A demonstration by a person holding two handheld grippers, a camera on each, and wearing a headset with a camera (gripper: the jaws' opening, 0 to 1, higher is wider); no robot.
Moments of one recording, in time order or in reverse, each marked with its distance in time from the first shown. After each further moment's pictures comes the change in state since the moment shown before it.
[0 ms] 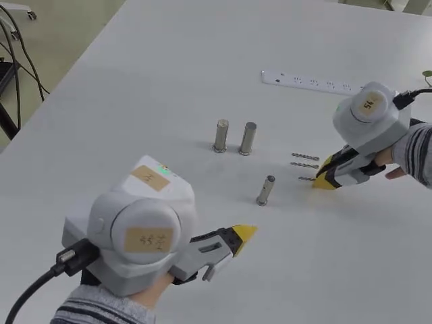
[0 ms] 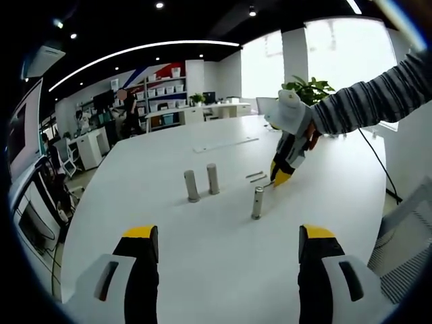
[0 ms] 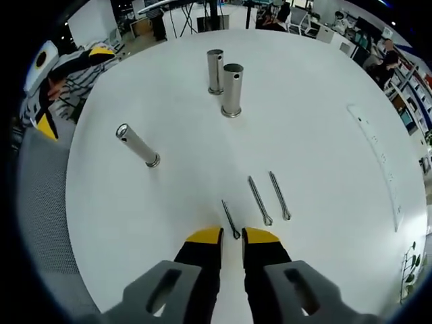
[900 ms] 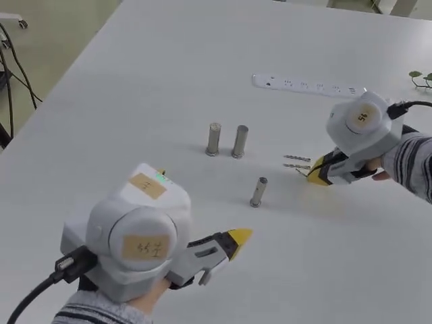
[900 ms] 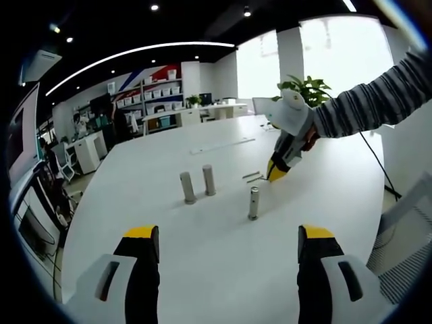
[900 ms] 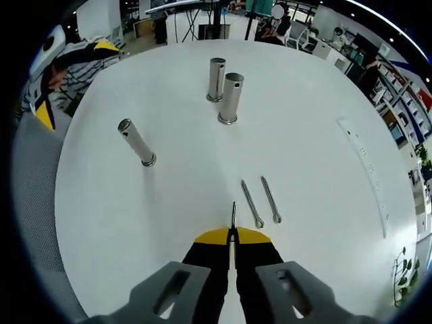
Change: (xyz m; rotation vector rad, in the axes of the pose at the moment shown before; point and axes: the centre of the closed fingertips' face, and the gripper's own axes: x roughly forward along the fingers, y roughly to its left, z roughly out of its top) left arm 0.000 -0.005 0.001 0.024 -0.008 -0.015; right arm -0.005 -0.006 0.000 -0.047 -0.087 -0.096
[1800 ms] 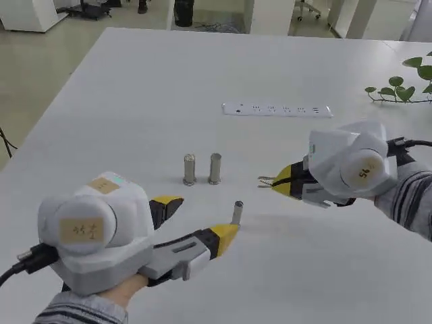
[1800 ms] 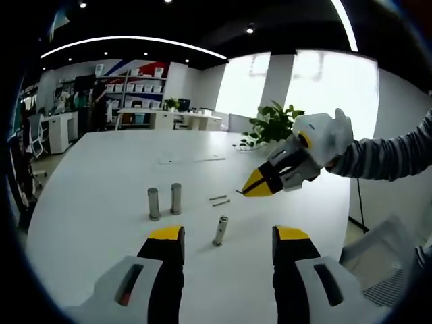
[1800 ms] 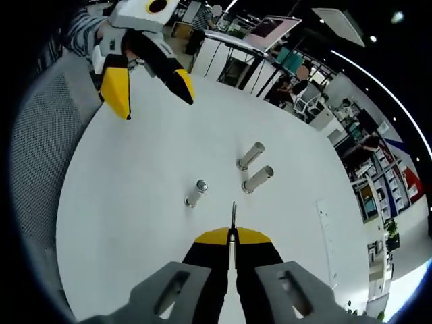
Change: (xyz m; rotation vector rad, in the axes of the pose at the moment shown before) left arm 0.010 -0.021 0.041 -0.176 -0.089 -0.274; right arm -0.060 0.051 0.063 -0.373 -0.237 -0.180
